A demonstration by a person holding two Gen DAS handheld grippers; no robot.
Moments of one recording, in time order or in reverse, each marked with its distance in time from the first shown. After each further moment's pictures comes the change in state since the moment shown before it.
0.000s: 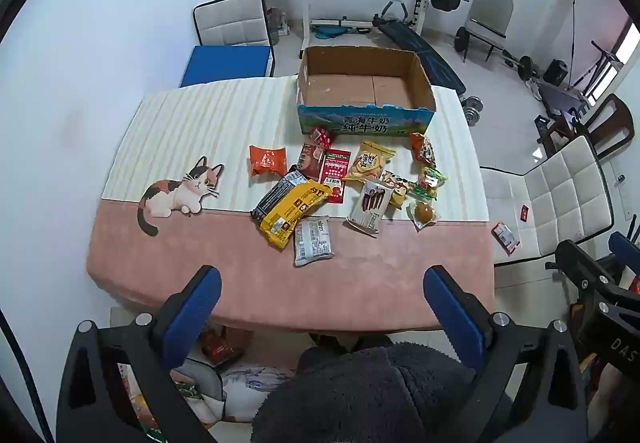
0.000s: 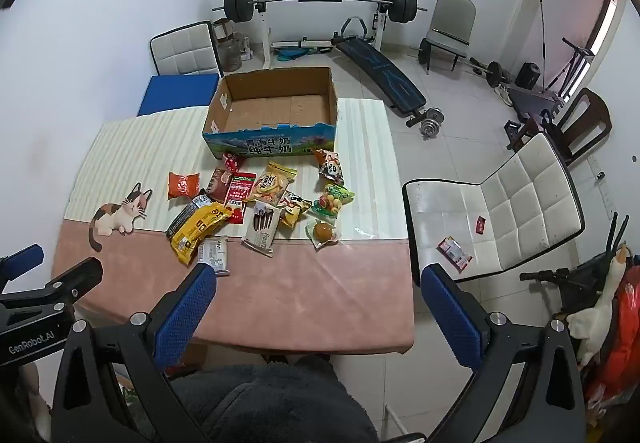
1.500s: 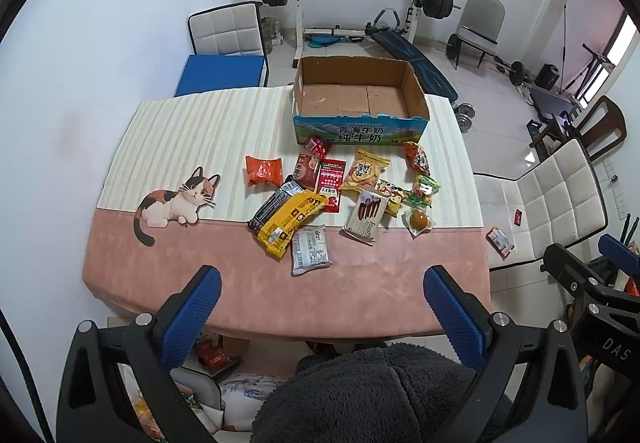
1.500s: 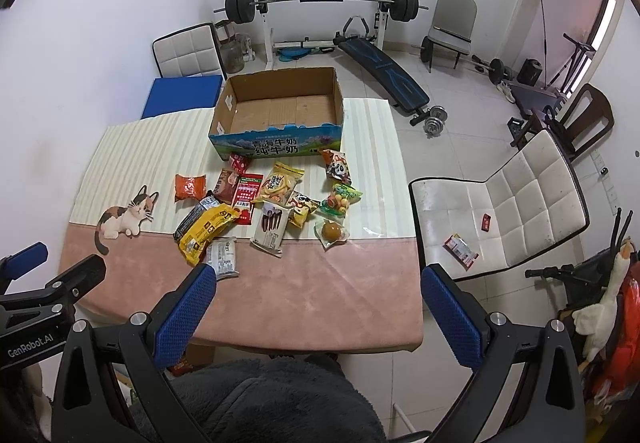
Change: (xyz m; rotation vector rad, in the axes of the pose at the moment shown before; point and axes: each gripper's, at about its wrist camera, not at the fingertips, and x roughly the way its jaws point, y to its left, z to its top) left arm -0.014 -0.003 0.009 0.001 -0.034 -0.026; right arm -0.002 0.010 0.002 0.013 0.001 0.023
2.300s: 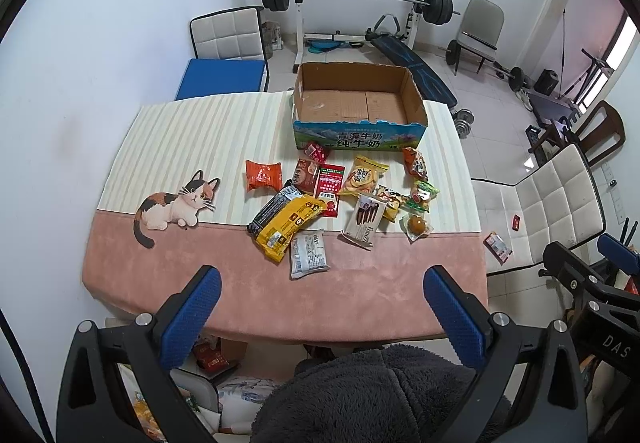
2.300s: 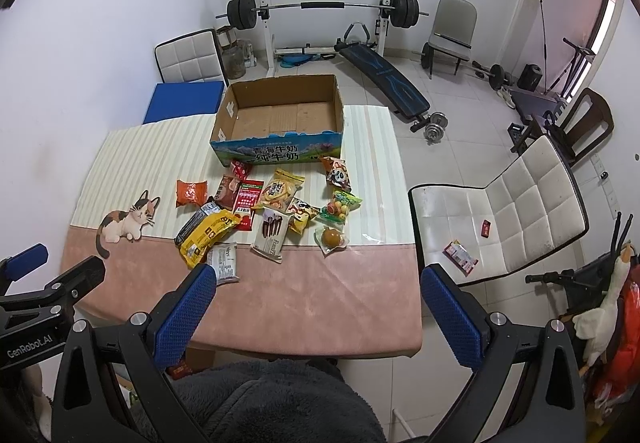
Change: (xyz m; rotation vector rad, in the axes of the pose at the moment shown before) left arm -0.002 0.004 -0.001 -0.002 -0.020 -0.007; right arm -0.006 -0.001 0.005 -0.002 -0.017 0.003
